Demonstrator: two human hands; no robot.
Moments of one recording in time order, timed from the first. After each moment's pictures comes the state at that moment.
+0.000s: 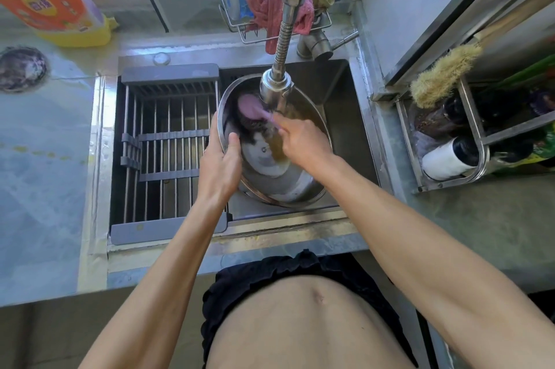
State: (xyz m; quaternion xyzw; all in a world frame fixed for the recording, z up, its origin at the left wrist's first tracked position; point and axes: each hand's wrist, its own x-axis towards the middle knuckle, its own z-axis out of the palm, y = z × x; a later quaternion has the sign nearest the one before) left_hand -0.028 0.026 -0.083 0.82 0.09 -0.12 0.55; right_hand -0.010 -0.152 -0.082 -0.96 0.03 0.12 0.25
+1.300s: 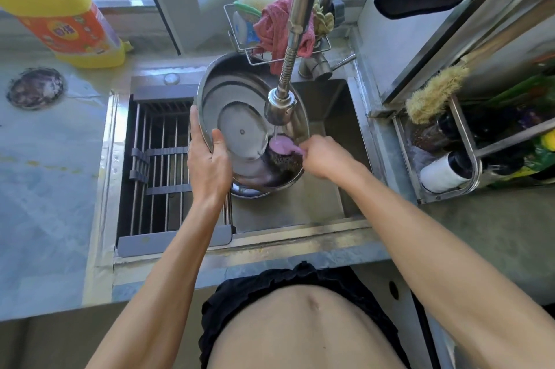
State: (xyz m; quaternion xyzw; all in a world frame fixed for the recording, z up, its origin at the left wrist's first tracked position) left_hand -0.012 0.037 -0.070 0.81 0.11 0.00 0.57; right_hand -0.014 -0.168 -0.052 -0.94 0.12 0.28 0.15
